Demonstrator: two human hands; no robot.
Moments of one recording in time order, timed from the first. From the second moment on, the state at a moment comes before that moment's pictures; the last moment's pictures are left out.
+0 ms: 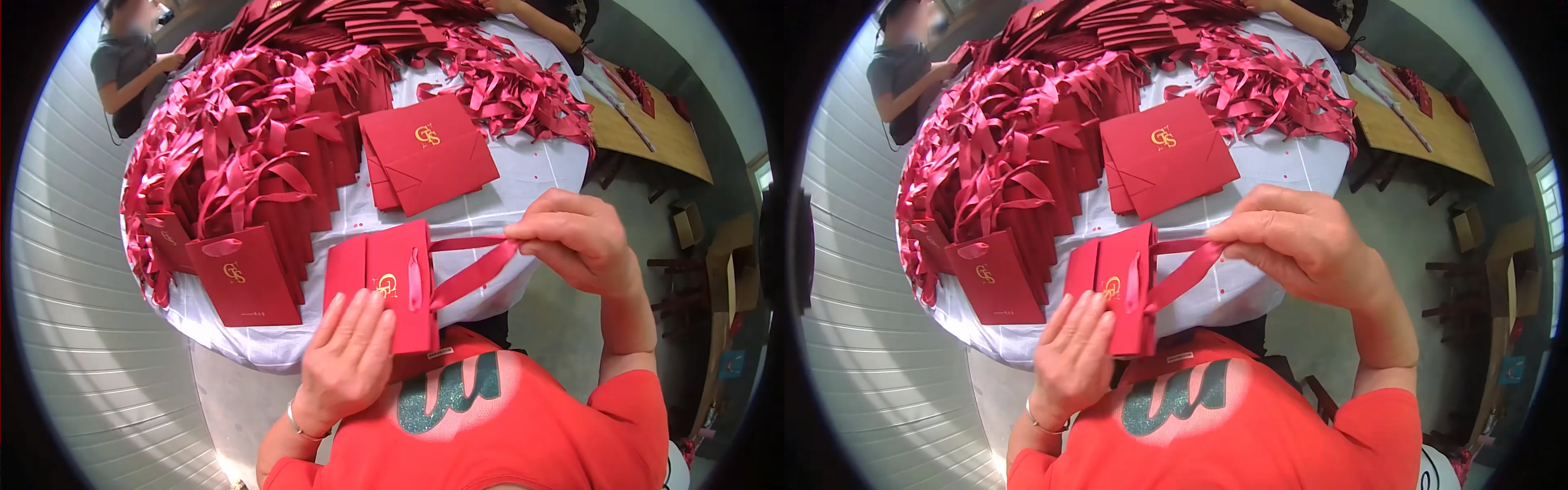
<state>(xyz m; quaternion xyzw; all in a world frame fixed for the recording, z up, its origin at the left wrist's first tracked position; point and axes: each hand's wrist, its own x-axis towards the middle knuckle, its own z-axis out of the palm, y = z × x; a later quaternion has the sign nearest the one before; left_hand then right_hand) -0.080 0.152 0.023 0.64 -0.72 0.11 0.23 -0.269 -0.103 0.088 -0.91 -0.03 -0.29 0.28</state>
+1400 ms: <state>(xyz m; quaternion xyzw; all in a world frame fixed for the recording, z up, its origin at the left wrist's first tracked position) -0.028 0.048 0.017 0.70 -0.68 -0.03 0.23 -0.197 -0.269 -0.012 -0.90 0.22 -0.38 0.06</state>
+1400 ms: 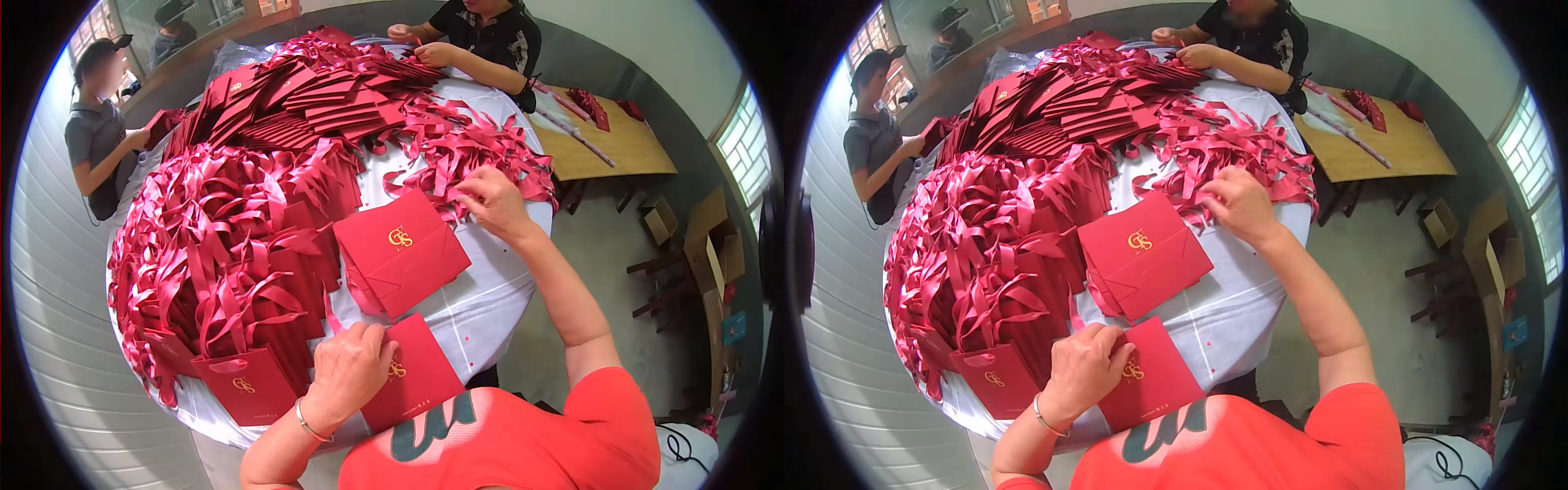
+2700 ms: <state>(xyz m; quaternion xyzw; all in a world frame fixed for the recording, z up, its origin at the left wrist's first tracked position) -0.011 0.054 0.013 0.41 -0.14 -0.62 0.66 -0.217 -0.134 0.050 -0.90 0.09 -0.16 0.40</state>
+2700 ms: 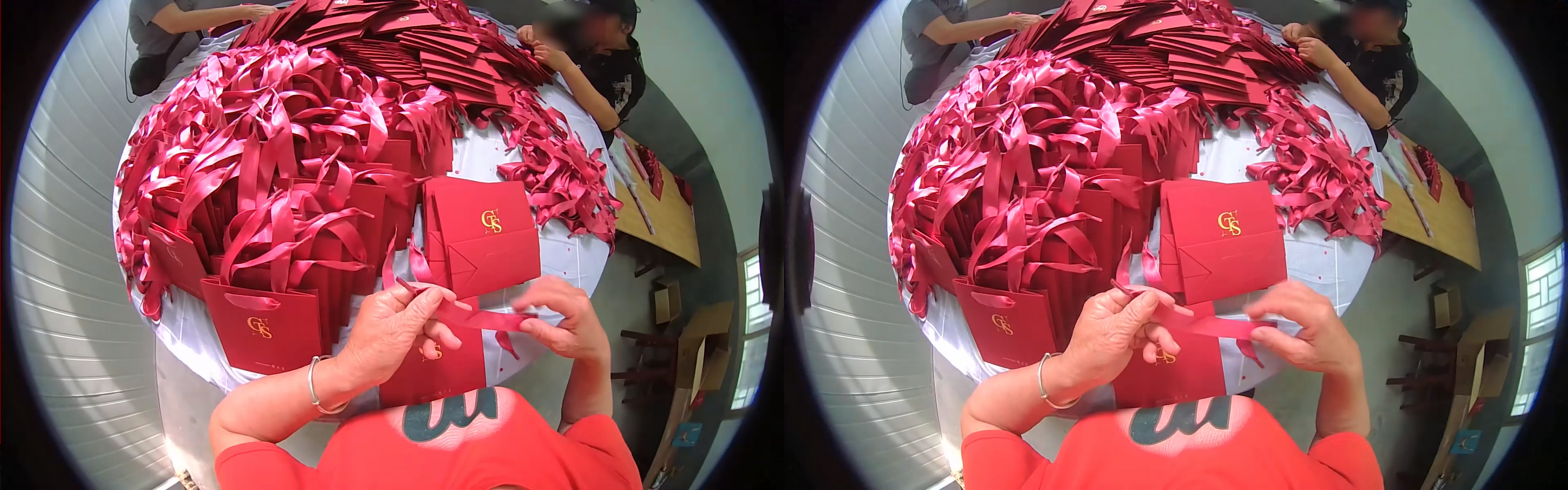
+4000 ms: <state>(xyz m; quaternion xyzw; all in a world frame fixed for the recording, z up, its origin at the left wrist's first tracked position) 0.005 0.048 0.003 0.66 -0.52 -0.35 0.42 -0.187 -0.085 0.012 -0.88 0.10 -0.30 0.36</state>
